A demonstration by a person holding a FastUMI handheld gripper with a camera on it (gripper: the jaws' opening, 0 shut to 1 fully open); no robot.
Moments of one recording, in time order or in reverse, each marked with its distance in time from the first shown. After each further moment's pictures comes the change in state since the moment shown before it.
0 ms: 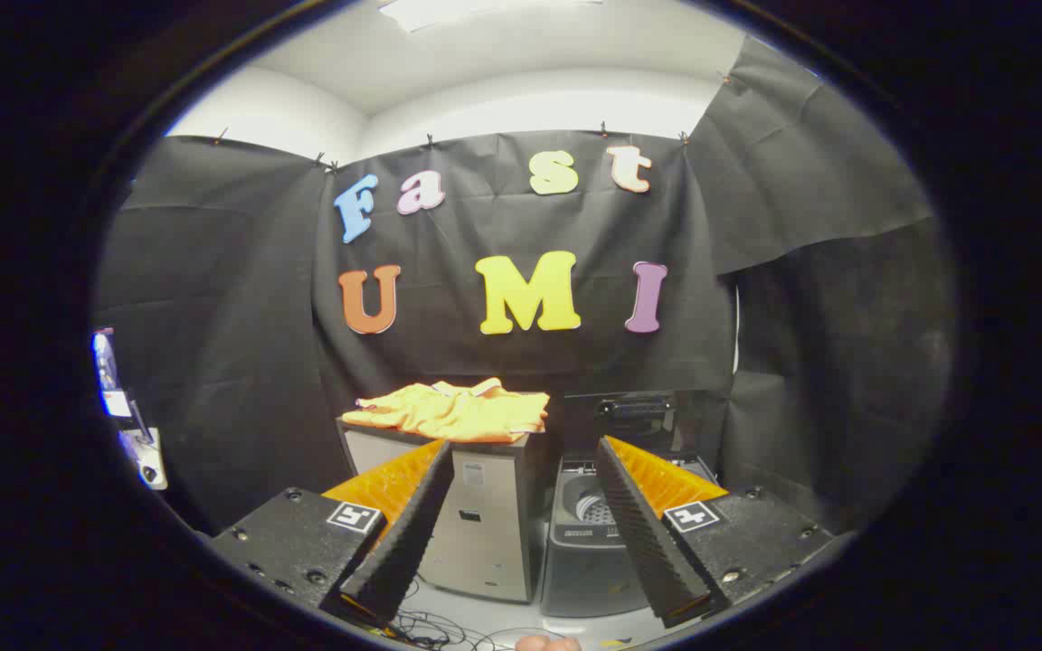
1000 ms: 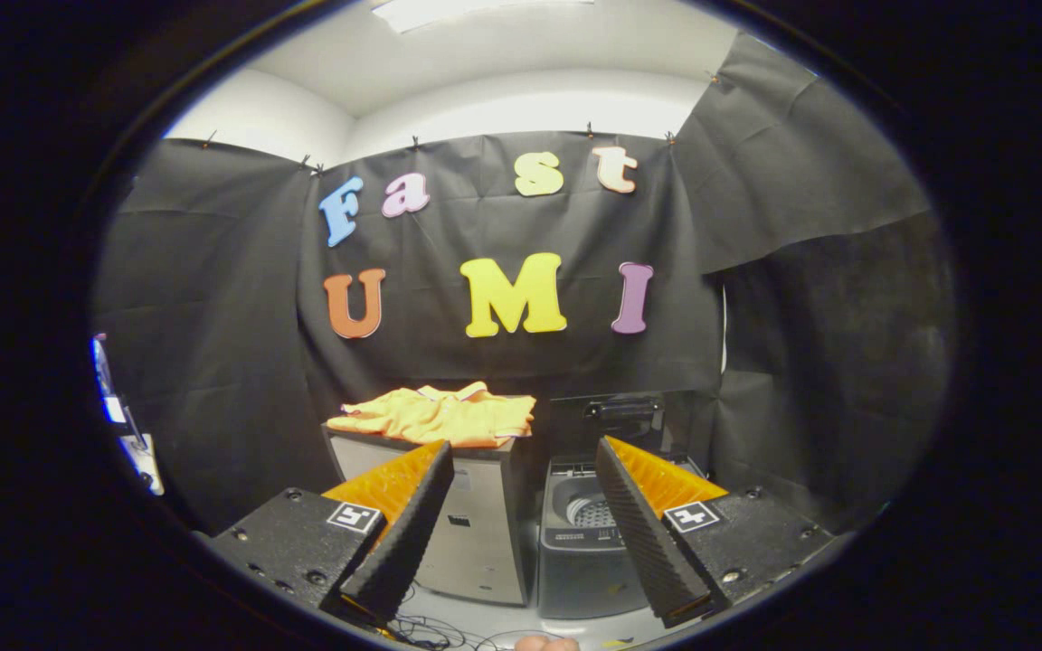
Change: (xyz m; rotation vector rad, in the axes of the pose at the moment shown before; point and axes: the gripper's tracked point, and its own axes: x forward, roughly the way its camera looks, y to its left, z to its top) arm 0.009 -0.011 -0.003 0.024 0.010 -0.036
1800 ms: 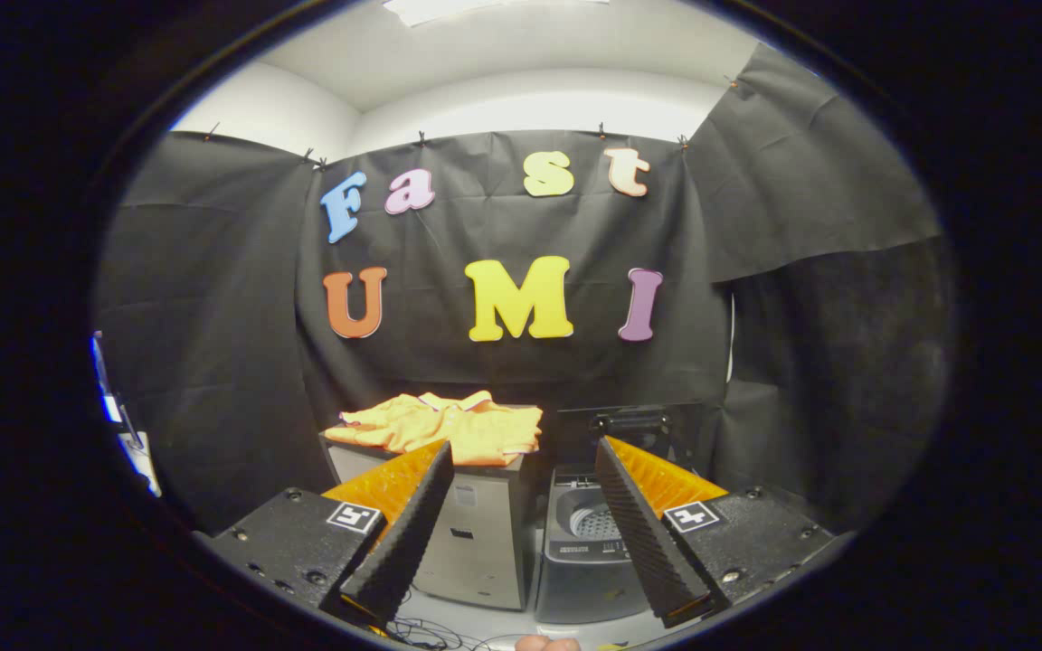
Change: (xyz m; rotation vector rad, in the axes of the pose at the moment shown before) arm 0.040 0.028 0.039 -0.038 -0.011 0.015
